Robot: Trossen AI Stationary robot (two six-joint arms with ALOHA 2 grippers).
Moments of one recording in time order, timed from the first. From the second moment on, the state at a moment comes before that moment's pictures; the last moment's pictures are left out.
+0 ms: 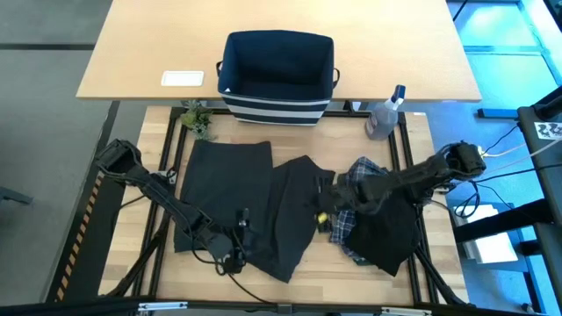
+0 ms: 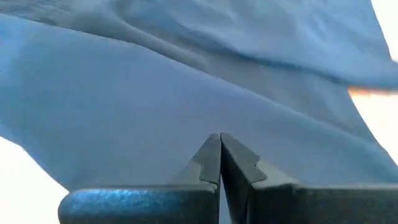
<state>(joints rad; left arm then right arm) -0.61 1.58 0.80 0.10 -0.50 -0.30 0.22 1.53 0.86 -0.15 0.17 -0.01</state>
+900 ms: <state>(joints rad) -0.63 1.64 0.80 0.15 -0.57 -0.31 0.66 1.86 1.02 0.19 0.24 -0.38</state>
